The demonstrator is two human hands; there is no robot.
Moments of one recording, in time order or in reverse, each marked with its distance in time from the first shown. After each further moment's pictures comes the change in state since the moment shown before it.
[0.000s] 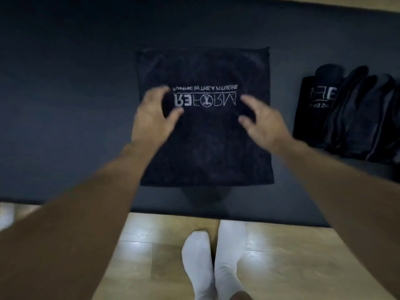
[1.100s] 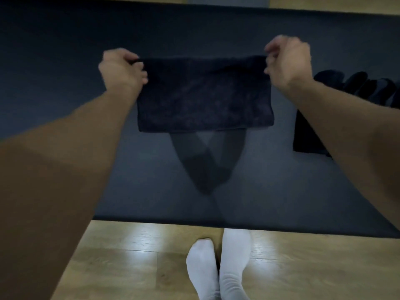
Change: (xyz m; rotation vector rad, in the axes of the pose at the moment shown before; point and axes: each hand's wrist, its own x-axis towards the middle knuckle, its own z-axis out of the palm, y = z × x) left_hand 0.107 0.015 -0.061 -0.249 0.213 -0.405; right_hand 0.089 -0.020 -0.086 -0.096 0.352 0.086
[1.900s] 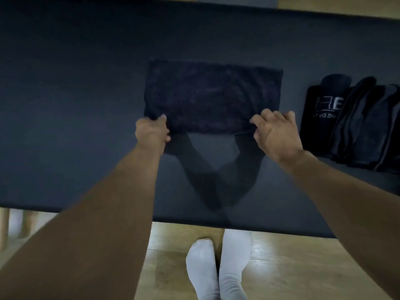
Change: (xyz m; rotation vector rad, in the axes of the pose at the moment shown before) left_hand -0.083 -0.060 0.037 -0.226 -0.011 -0.550; right_hand -0.112 0.027 0.048 -0.576 -0.180 -0.345
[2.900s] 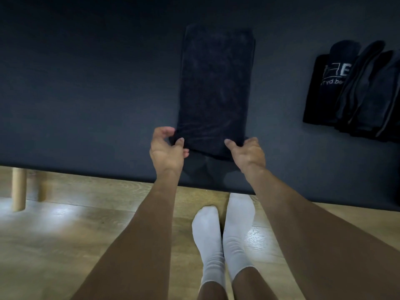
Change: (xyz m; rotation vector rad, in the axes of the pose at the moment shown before) left_hand -0.103 -0.105 -0.046 -0.097 -0.030 0.205; right_hand -0.091 -0.116 0.023 0.989 -0.392 0.882
